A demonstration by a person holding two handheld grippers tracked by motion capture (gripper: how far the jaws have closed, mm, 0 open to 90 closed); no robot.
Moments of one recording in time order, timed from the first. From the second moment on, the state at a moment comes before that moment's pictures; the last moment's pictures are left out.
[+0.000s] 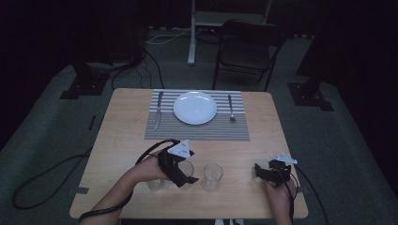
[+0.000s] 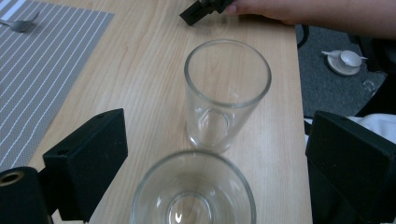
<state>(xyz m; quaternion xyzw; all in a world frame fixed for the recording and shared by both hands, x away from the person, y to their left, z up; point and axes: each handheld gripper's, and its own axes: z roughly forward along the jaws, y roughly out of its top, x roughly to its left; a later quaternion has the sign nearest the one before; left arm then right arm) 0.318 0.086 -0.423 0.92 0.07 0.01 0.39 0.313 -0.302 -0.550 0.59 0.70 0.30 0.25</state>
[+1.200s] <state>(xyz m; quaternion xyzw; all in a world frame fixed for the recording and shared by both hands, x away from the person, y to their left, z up) 0.318 -0.005 -0.440 0.96 0.04 0.02 0.26 0.313 -0.302 -0.550 0.59 0.70 0.30 0.25</state>
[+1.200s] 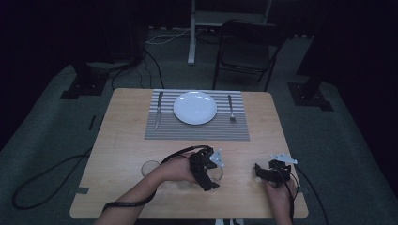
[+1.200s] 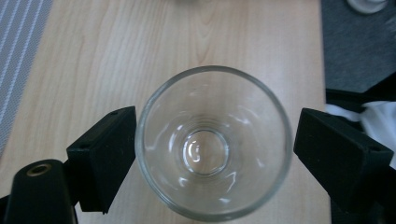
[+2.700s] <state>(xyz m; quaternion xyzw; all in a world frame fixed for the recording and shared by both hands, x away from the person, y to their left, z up) 0.356 -0.011 -0.409 0.96 0.10 0.06 0.27 0.313 -0.302 -0.550 0.59 0.70 0.30 0.25</state>
